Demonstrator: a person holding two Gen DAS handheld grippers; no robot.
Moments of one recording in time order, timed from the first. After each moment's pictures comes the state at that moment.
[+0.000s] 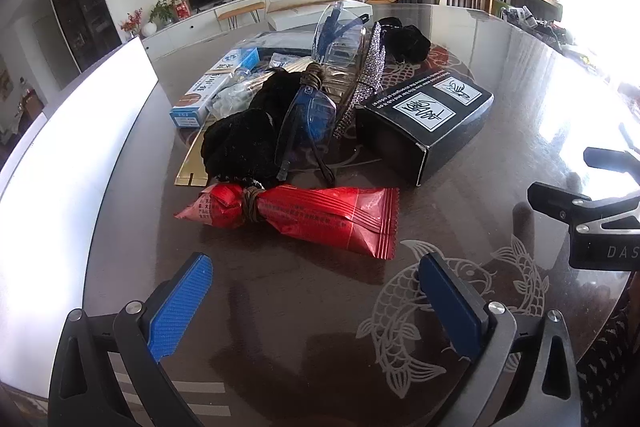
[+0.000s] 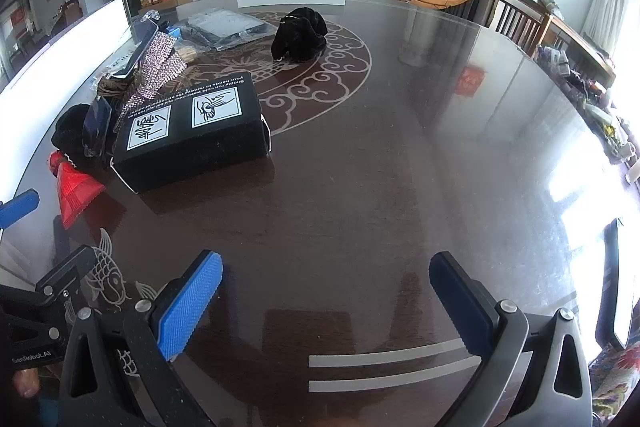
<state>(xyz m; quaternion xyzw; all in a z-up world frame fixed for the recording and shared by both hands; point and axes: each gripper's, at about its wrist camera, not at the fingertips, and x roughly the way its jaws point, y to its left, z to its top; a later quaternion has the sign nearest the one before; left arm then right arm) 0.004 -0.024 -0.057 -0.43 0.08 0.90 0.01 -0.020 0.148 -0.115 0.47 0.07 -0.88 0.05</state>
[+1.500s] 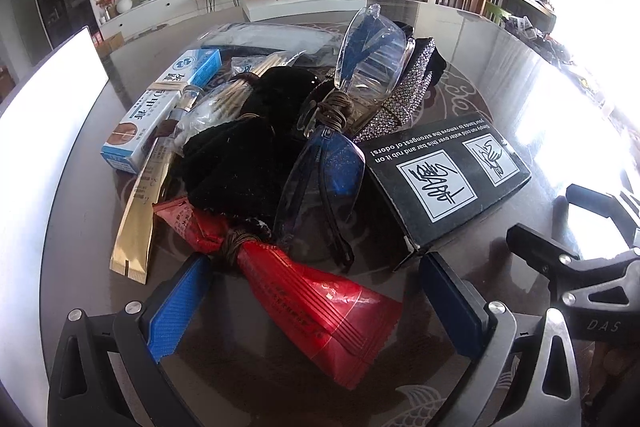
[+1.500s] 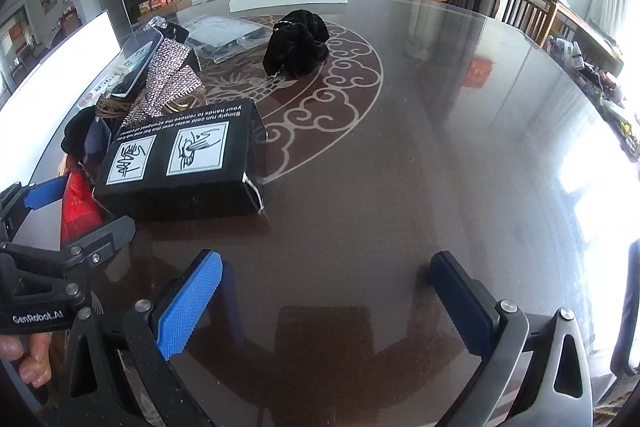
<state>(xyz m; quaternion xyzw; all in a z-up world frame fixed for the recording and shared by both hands) -0.086 -0.026 -0.067 -0.46 0.03 0.88 0.06 -0.074 0.145 -0.120 0.47 0.04 -0.88 0.06</state>
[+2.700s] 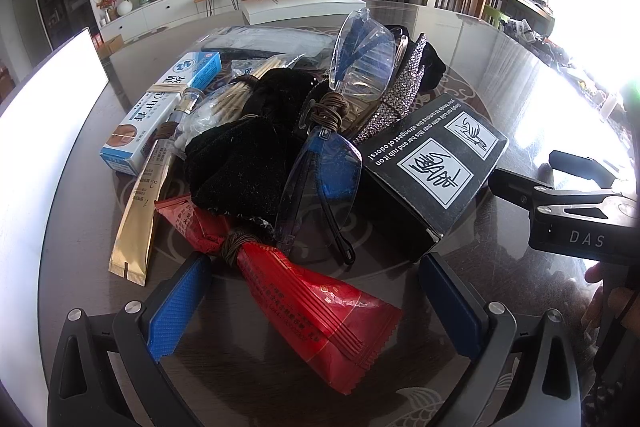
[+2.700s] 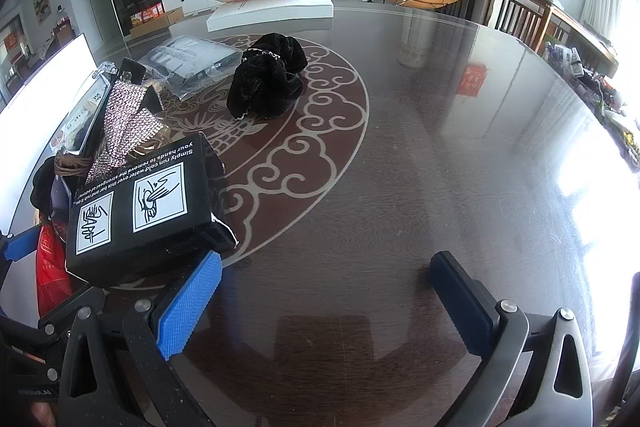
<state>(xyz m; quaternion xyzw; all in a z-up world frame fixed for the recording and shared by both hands) -0.086 -0.026 -0.067 -0.46 0.03 0.89 0.06 -0.111 0.152 -0.121 0.46 0.04 -0.89 0.05</state>
